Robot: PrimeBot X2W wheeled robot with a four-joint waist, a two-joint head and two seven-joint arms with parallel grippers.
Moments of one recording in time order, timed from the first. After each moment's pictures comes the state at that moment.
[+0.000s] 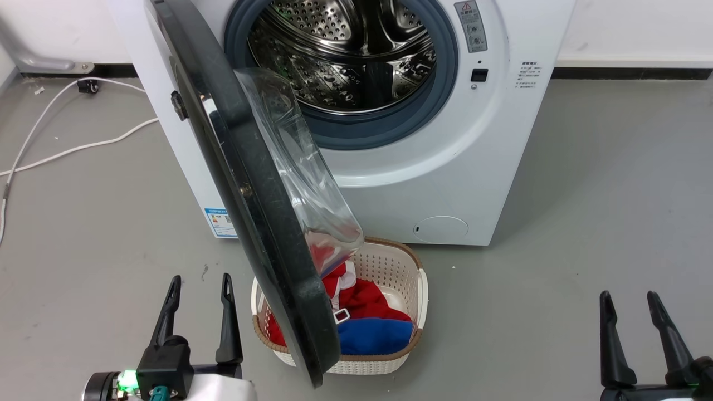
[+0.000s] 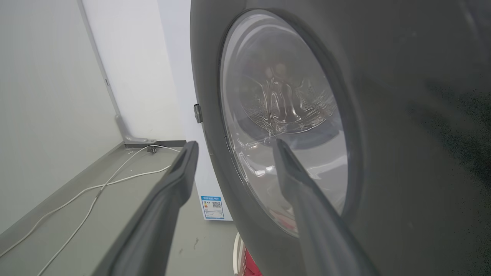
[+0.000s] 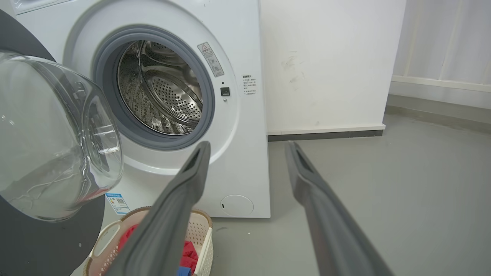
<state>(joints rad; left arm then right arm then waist) 0.08 0.06 -0.06 -0.02 -0.03 0.10 -0.26 0.19 -0.05 -0.11 -0.07 0.15 0.13 -0.26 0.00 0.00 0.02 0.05</state>
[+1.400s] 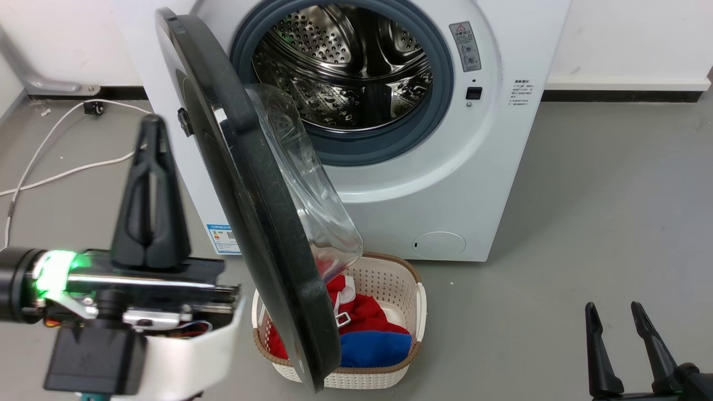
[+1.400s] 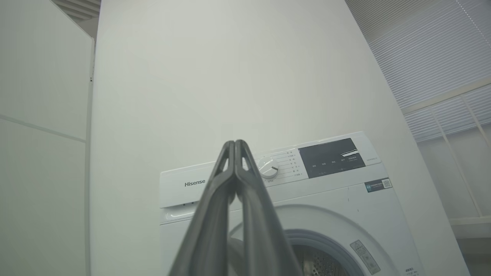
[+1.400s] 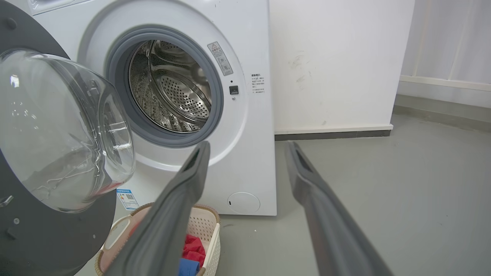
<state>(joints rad) -0.16 0.13 -0.10 -0.48 0.06 0.05 -0.26 0.20 -0.05 -0.08 -0.04 0.14 0.13 -0.26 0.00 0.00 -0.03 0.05</state>
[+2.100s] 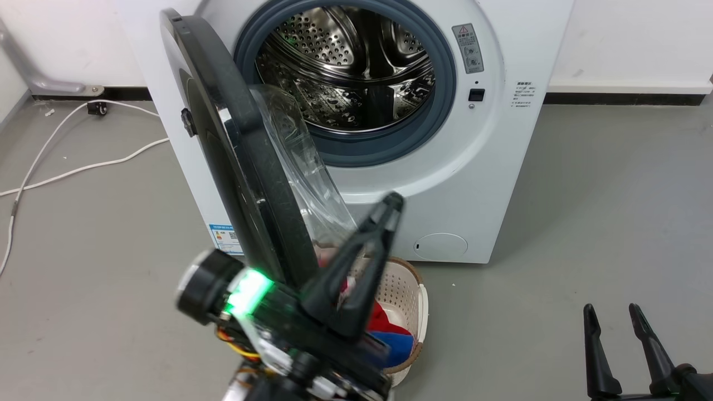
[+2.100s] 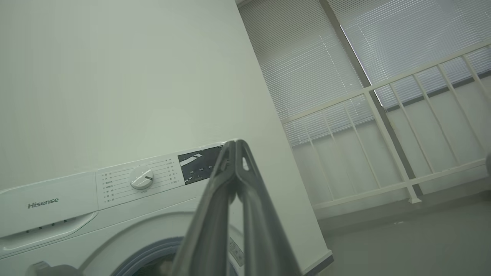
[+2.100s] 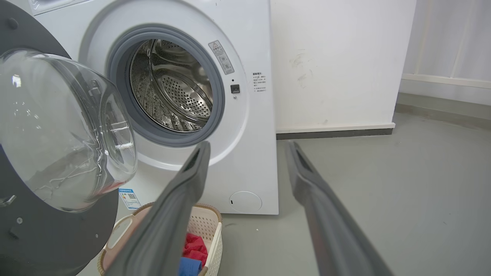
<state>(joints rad) -0.15 0.10 -0.47 -0.47 0.07 -0.05 -0.26 0.20 -0.05 -0.07 -0.03 0.15 0.13 -0.26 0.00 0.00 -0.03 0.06</state>
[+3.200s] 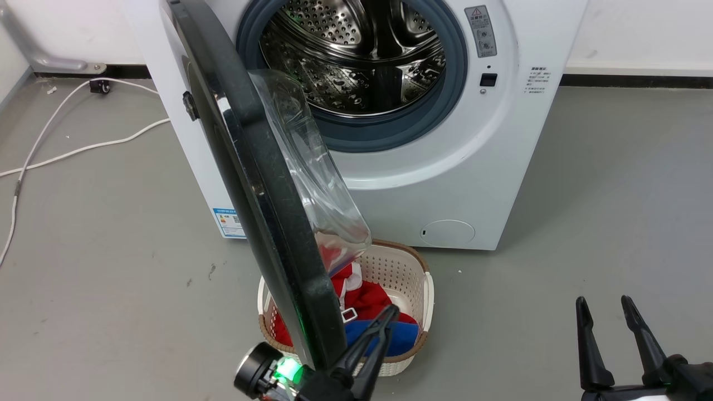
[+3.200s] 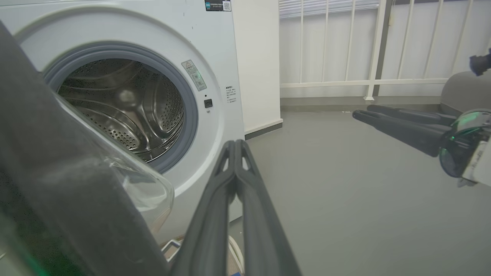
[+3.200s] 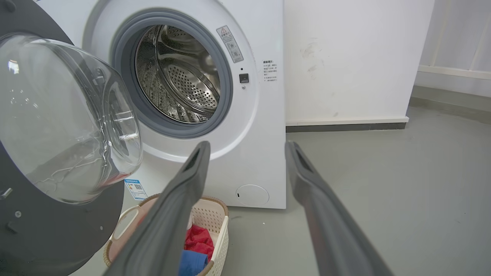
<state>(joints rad) 0.00 0.13 -0.57 -0.05 -0.04 -0.01 -0.26 0.17 -0.05 -0.06 -0.01 0.14 0.13 -0.26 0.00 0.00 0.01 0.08</state>
